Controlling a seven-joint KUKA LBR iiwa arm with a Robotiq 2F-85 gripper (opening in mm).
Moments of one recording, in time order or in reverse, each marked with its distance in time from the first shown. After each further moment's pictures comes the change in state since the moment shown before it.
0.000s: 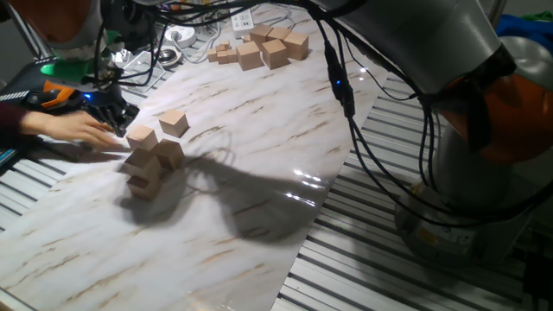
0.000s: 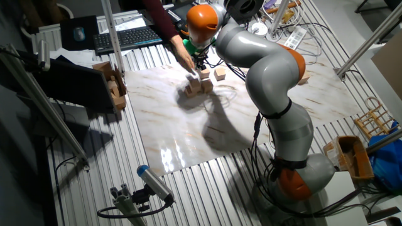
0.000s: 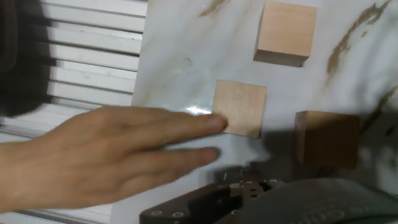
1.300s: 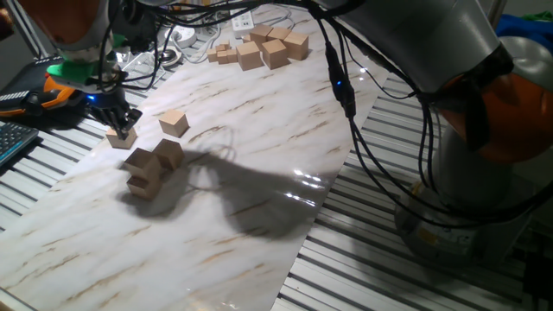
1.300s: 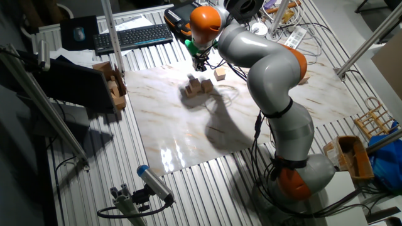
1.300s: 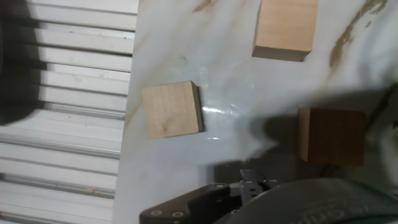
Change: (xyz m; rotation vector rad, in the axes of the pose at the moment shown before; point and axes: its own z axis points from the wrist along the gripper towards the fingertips) arm 0.004 0.001 0.005 0.002 0.021 0.062
